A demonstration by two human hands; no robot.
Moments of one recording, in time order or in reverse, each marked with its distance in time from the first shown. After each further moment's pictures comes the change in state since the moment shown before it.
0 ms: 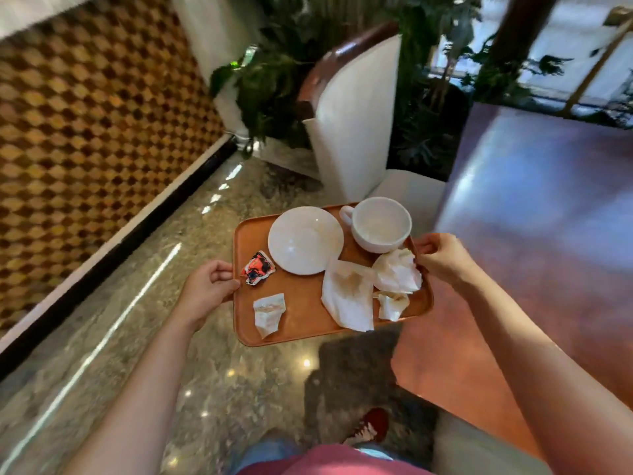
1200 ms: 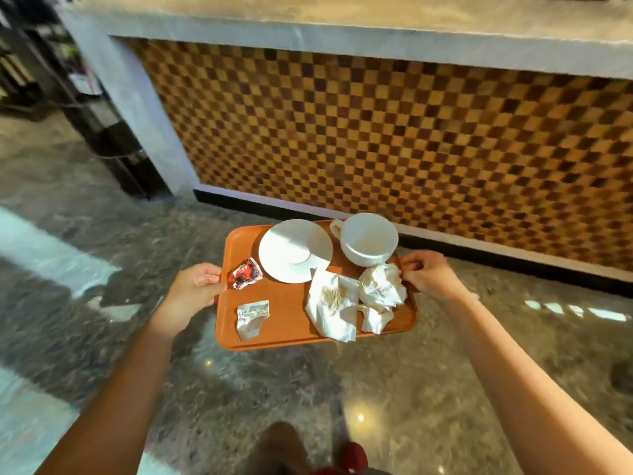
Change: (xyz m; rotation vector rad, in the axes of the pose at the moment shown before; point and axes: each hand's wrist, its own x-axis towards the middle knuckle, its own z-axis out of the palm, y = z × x) left_hand -0.276 -0.305 -0.490 -0.468 1.151 -0.482; right_hand -0.194 -0.494 0.603 -0.295 -1.019 -0.712
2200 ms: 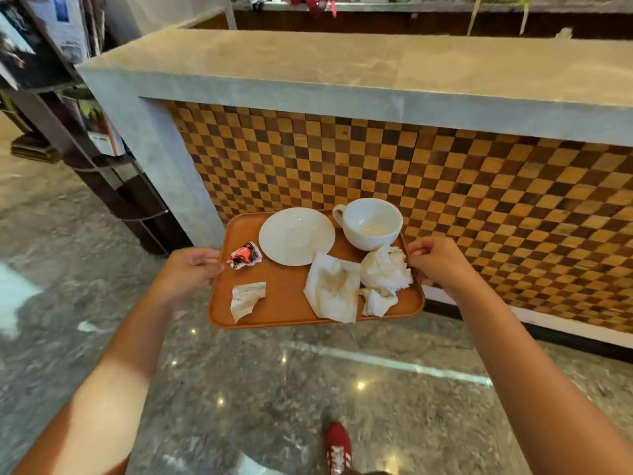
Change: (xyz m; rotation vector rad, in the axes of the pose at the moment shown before) left_hand 0.420 0.134 -0.220 0.040 0.026 0.115; right_hand 0.343 -0.312 0.166 0.076 0.033 0.035
